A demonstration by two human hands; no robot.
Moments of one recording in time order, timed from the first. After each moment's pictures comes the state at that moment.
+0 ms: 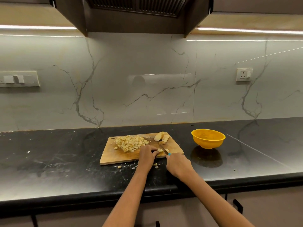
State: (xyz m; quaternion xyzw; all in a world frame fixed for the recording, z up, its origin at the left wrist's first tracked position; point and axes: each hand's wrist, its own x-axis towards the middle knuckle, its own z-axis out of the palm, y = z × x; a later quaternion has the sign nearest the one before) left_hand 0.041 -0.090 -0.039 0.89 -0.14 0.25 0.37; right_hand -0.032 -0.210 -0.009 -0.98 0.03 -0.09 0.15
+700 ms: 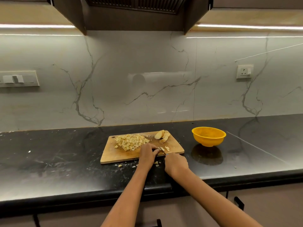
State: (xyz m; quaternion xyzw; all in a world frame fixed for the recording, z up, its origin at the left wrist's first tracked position) left_hand 0.038 -0.091 -0.037 0.89 -0.12 0.24 0.37; right_hand -0.030 -0.196 -0.011 -1.00 -0.02 -0.05 0.00
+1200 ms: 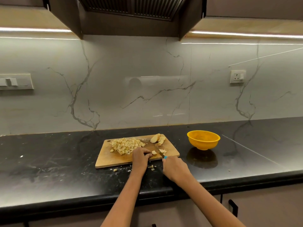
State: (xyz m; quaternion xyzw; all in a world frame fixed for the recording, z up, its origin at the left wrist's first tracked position) left_hand 0.040 -0.085 -0.039 0.88 -0.07 0.26 0.38; right_hand -0.043 -0.210 -0.008 -0.98 0.03 -0.08 0.19
